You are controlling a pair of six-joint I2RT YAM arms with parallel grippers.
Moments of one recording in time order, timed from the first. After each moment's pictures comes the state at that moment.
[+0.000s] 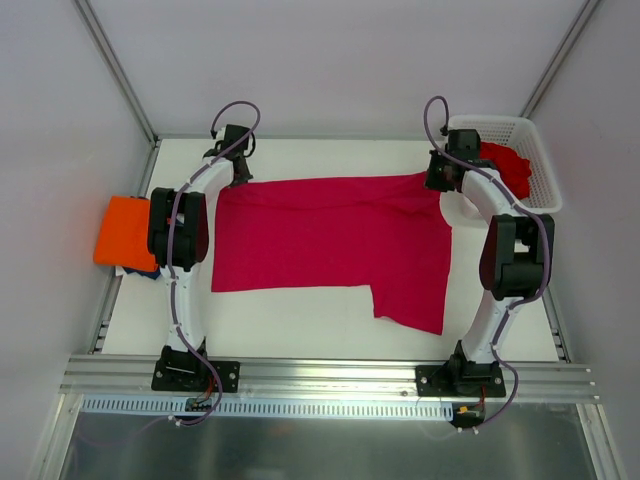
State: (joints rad) left arm -0.15 2.19 1.73 -0.46 -0.34 -0.43; right arm 0.06 1.91 1.51 -0.43 -0.11 0.21
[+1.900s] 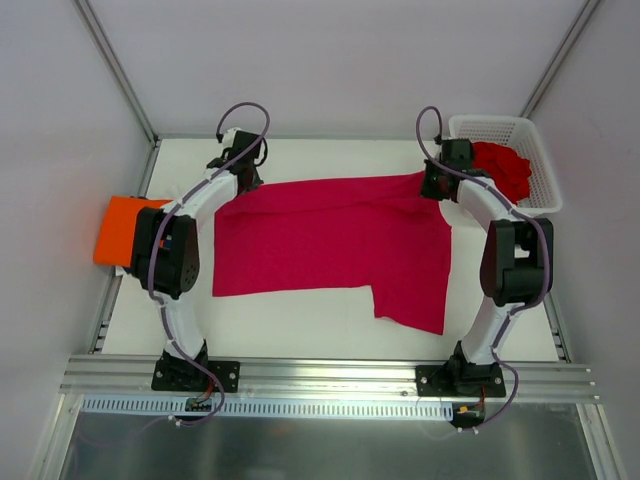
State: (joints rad) left arm -0.27 1.87 1.47 -0.45 -0.40 -0.54; right arm 0.10 1.85 1.37 -0.36 -0.08 0.22
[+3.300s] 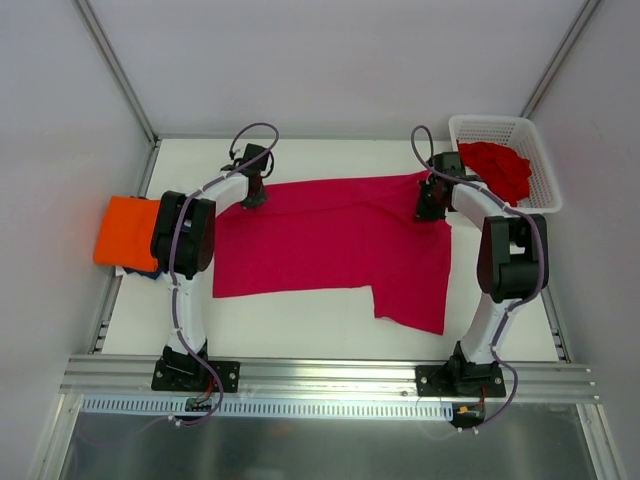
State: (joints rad) left arm -0.26 2.12 1.54 -0.46 -0.32 -0.52; right arm 0.11 1.92 1.36 -0.52 -0.11 0.24
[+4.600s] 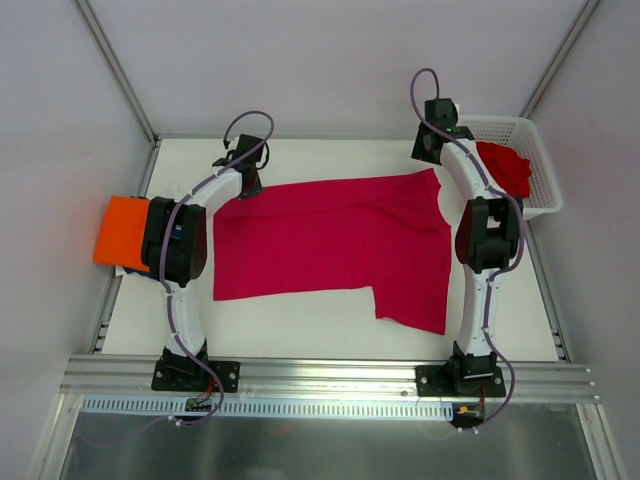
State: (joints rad) left arm -0.25 2.02 1.54 -0.48 -0.35 -0.48; right arm 0.15 2.22 2.03 -0.64 0.23 0.31
